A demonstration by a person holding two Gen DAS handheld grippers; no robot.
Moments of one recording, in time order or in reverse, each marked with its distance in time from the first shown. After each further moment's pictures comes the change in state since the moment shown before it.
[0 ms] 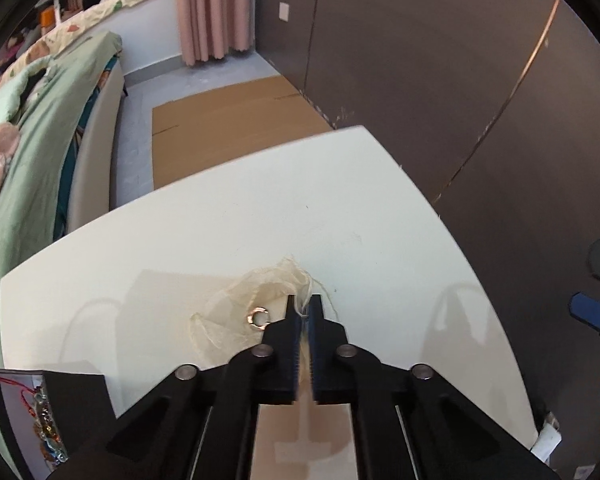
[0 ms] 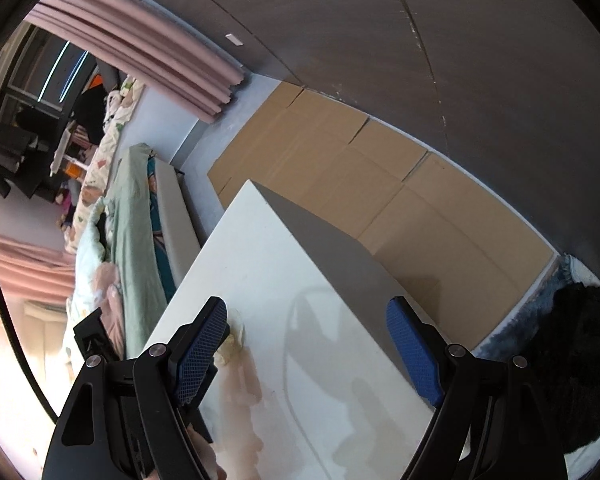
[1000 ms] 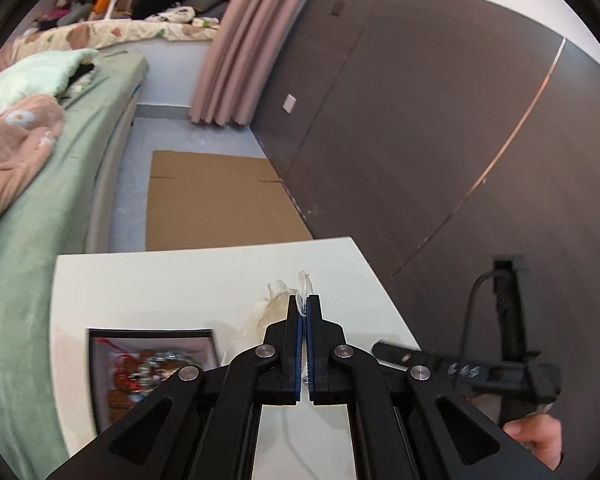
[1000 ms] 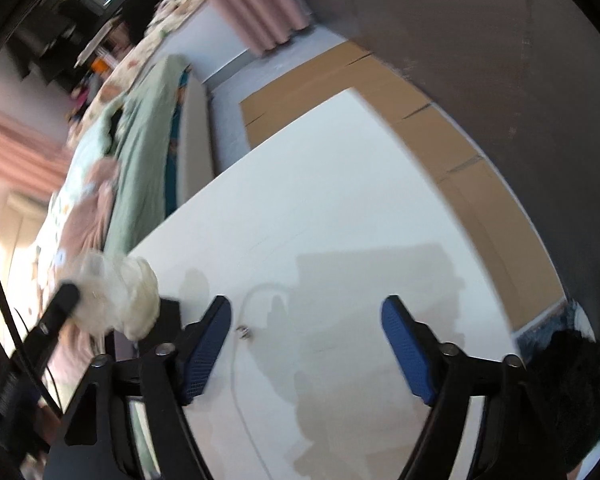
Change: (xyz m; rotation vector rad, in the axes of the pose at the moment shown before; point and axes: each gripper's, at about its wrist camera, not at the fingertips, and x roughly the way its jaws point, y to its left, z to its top) left arm -0.140 0.110 -0.040 -0.193 -0.311 -0.246; right arm 0.061 0.077 -0.062 -0.335 0.150 -0.037
